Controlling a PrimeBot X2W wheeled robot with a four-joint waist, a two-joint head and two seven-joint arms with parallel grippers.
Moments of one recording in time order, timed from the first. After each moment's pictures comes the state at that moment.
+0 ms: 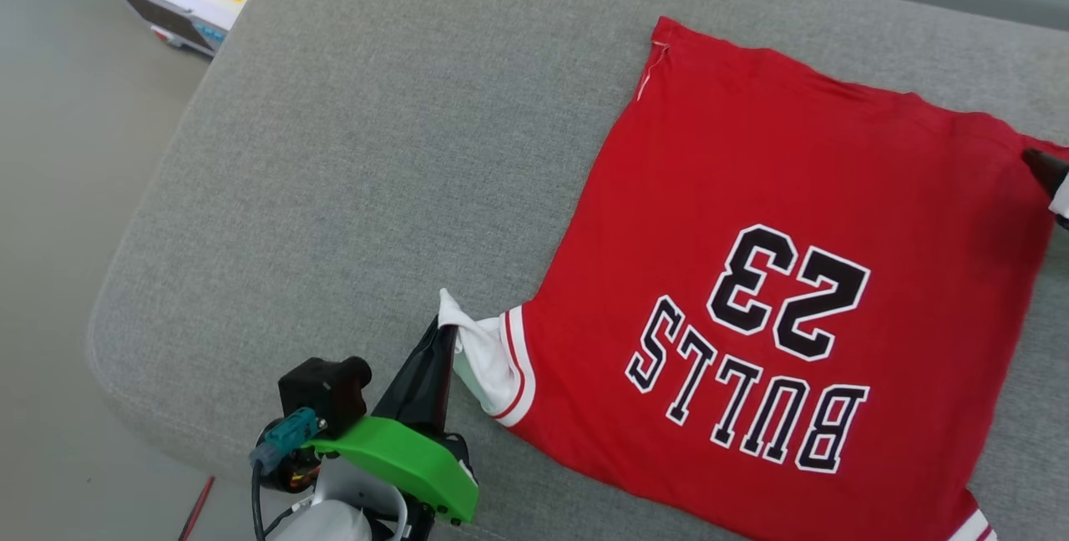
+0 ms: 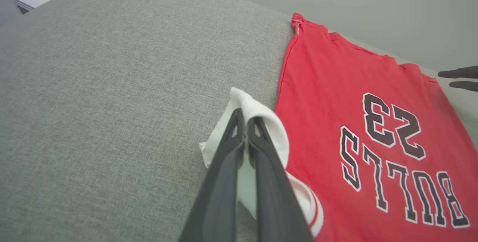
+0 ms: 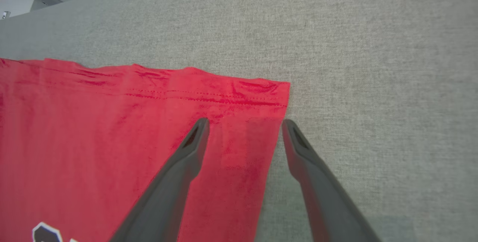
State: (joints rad) left arm -0.17 0.40 -0.66 -0.04 -0.79 0.28 -0.22; right arm -0.82 -0.36 -0.28 0.80 0.27 0.13 0.59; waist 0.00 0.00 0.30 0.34
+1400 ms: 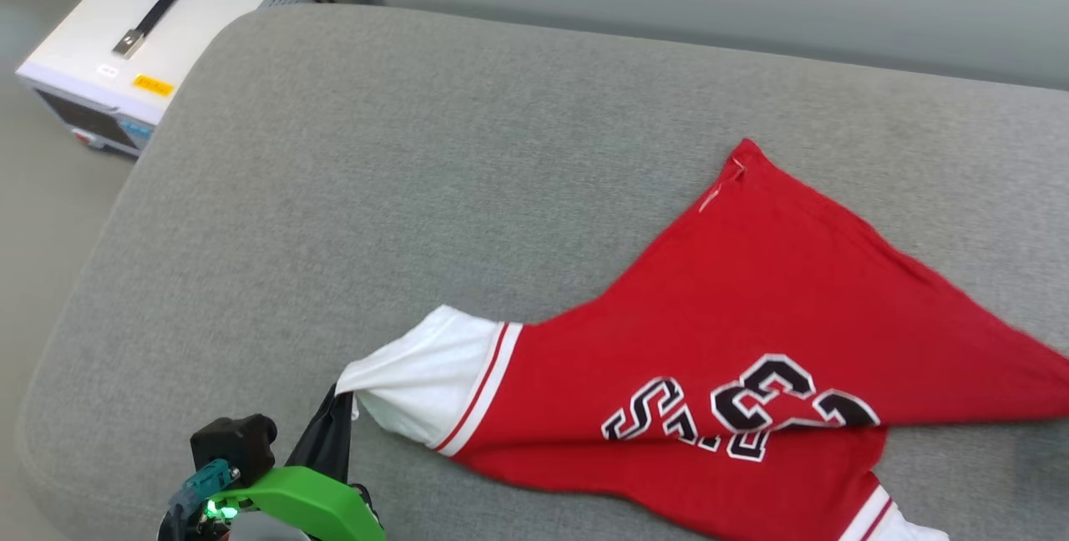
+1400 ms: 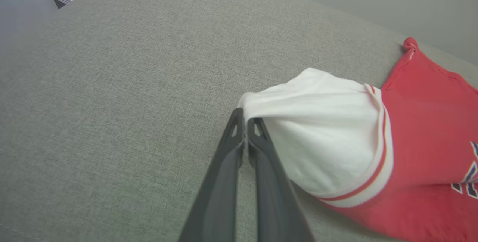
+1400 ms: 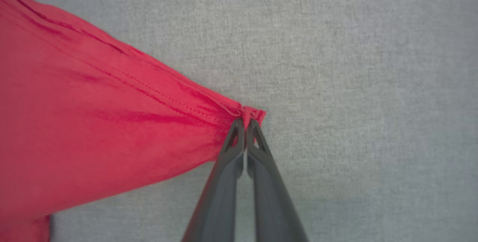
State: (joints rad) left arm -0.04 0.49 -0.56 0.03 -0.84 0.33 -0.23; right arm -0.26 -0.46 -0.29 0.40 0.40 0.13 0.74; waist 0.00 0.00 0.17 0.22
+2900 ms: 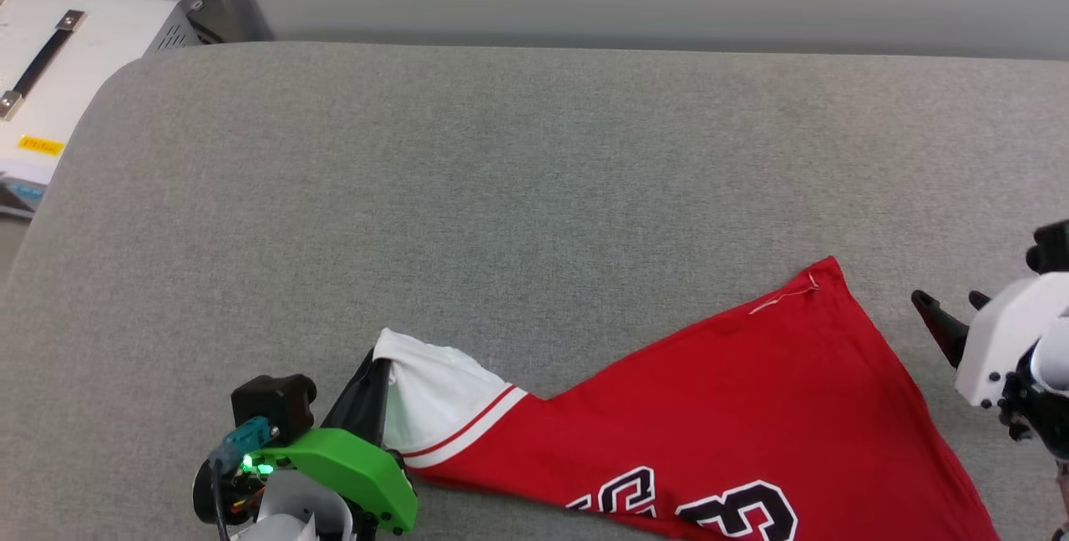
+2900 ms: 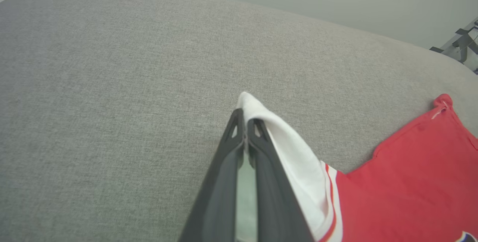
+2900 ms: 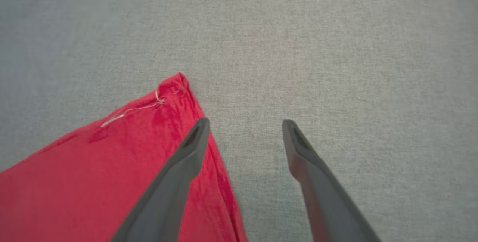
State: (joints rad) left arm -0.13 0.47 -0.62 0.05 -0.83 0.30 -0.18; right arm -0.26 -0.37 -0.02 0.23 0.48 0.13 0.53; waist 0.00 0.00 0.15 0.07
